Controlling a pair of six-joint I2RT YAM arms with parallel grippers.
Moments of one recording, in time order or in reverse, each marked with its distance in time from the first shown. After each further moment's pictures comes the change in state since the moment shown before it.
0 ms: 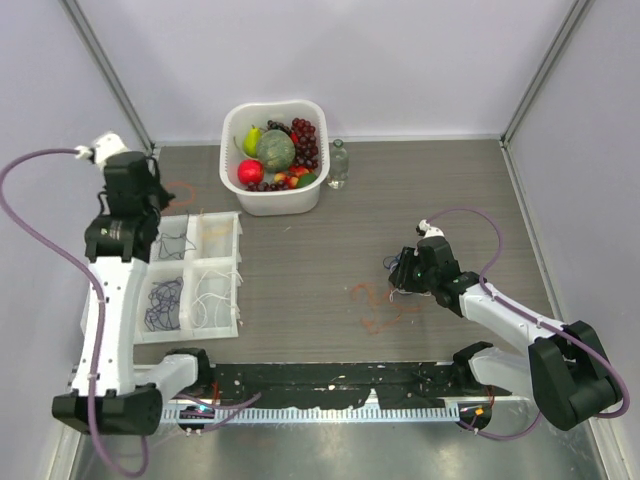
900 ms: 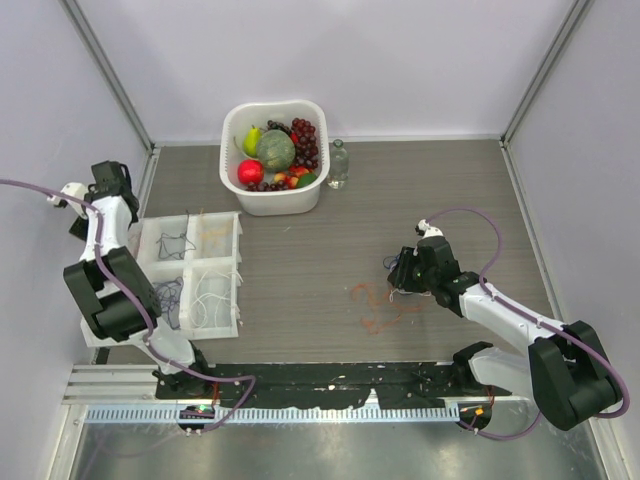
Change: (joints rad) left arm 0.507 0.603 -0.023 0.044 -0.309 -0.284; right arm 0.001 0.000 0.000 0.008 -0.018 0.000
